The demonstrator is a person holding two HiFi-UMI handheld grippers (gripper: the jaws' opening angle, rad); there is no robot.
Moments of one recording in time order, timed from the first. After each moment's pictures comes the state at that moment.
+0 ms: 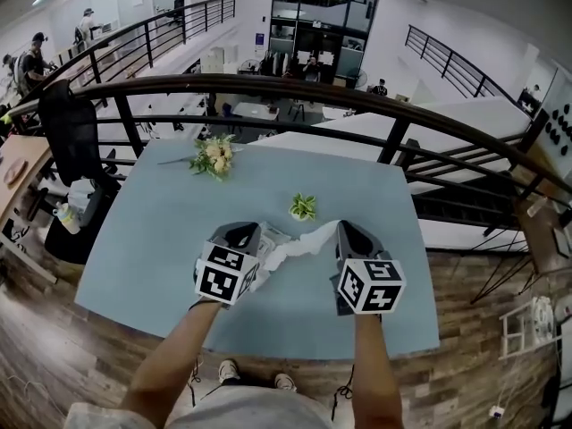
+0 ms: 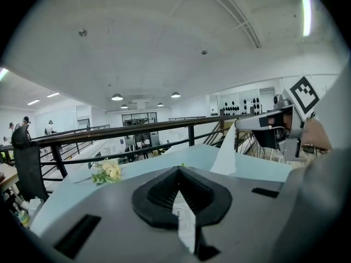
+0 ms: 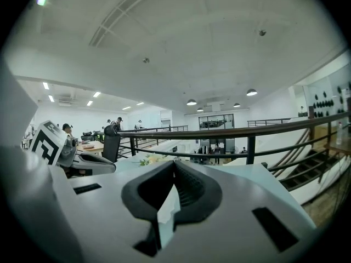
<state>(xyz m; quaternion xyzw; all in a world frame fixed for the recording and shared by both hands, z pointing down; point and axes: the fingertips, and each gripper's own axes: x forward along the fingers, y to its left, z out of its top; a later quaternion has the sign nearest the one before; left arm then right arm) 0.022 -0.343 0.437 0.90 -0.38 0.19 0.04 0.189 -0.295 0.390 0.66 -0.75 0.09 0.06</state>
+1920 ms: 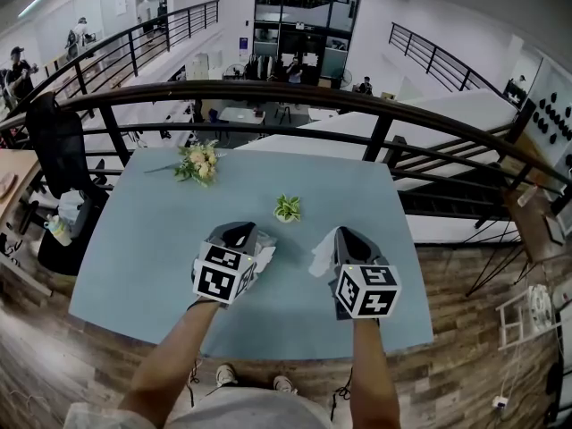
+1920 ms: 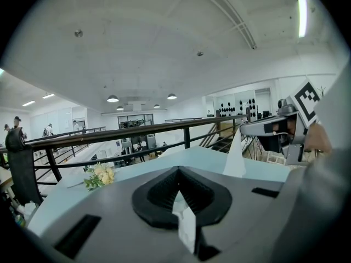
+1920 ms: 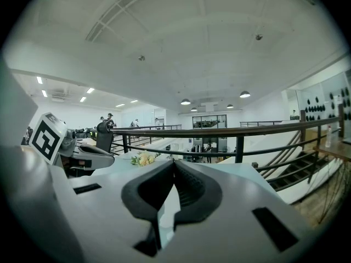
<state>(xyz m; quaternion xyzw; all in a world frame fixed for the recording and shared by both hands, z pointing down) 0.051 -0.345 0.432 0.91 -0.36 0.18 0.03 0.220 -0.278 0.399 0.69 -0.72 0.09 0.07</state>
